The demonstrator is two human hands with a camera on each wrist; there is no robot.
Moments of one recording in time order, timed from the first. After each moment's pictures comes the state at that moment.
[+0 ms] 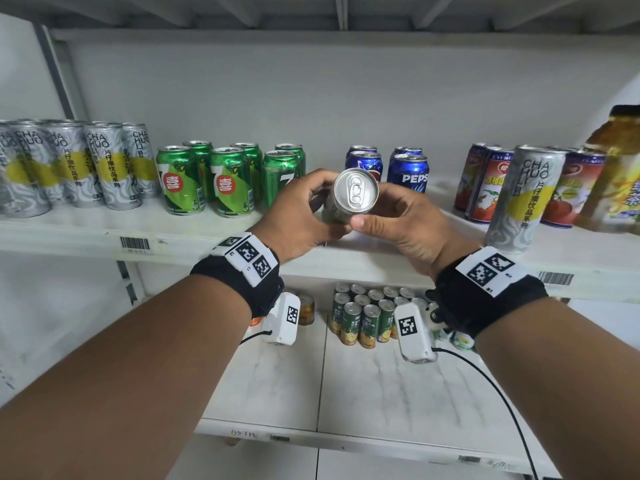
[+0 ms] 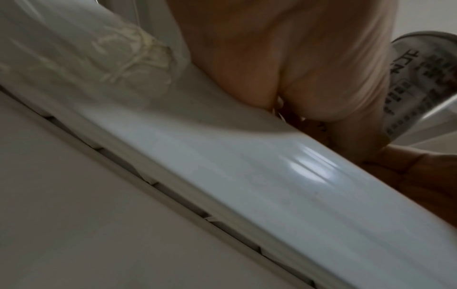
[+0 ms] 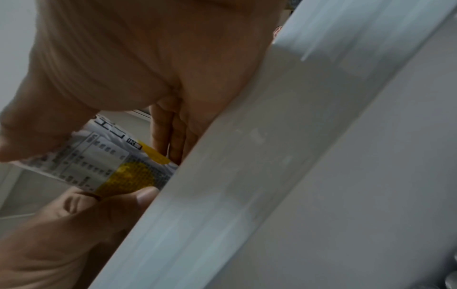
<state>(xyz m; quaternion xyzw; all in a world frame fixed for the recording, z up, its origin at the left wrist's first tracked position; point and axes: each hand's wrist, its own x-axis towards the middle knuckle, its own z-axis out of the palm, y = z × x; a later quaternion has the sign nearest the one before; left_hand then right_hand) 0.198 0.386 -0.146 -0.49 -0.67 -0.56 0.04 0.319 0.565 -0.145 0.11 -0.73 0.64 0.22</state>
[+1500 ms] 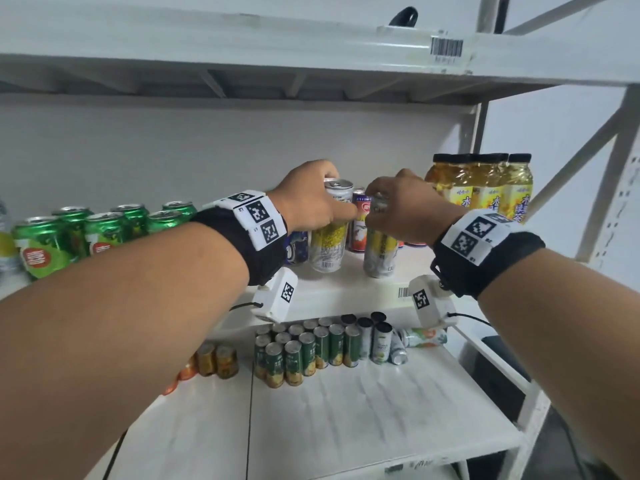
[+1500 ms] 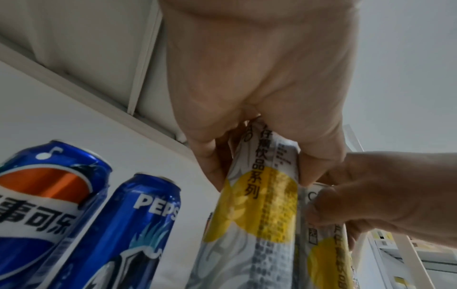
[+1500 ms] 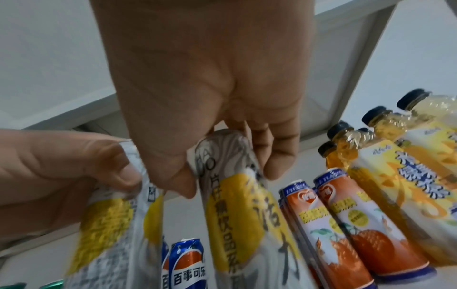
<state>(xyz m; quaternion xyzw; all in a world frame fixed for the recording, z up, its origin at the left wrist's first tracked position) 0.302 0.526 -0.022 -0.52 -0.75 -0.40 0.03 0.444 0.665 -0.038 -0.24 -0.92 0.02 0.29</state>
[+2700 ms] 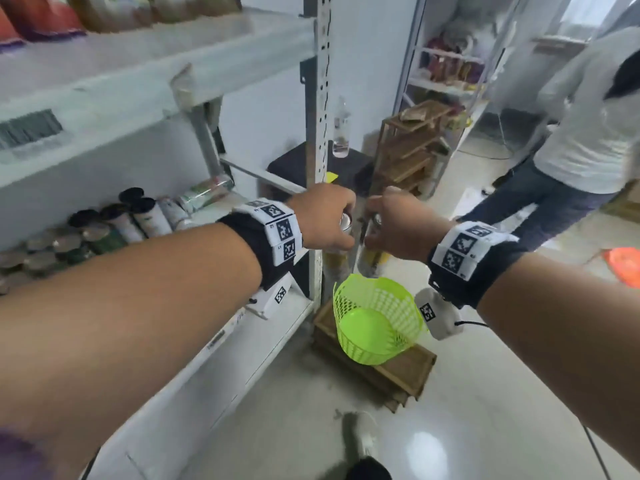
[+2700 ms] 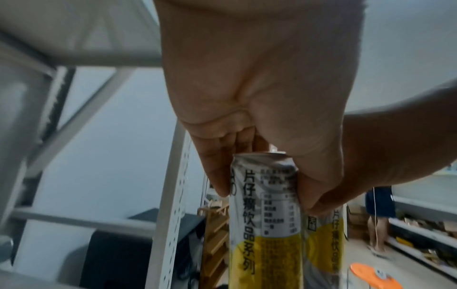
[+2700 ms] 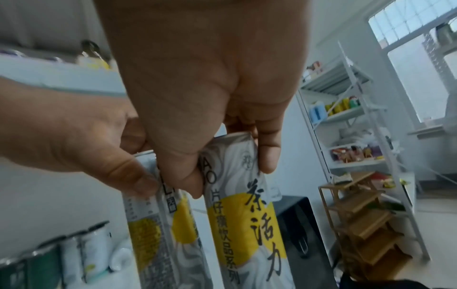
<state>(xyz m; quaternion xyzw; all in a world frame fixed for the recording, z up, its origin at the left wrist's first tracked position) 0.580 0.771 -0.333 -0.83 -0.53 -0.06 -0.17 0.762 0.759 -0.343 -0.59 -0.80 0.08 0.06</state>
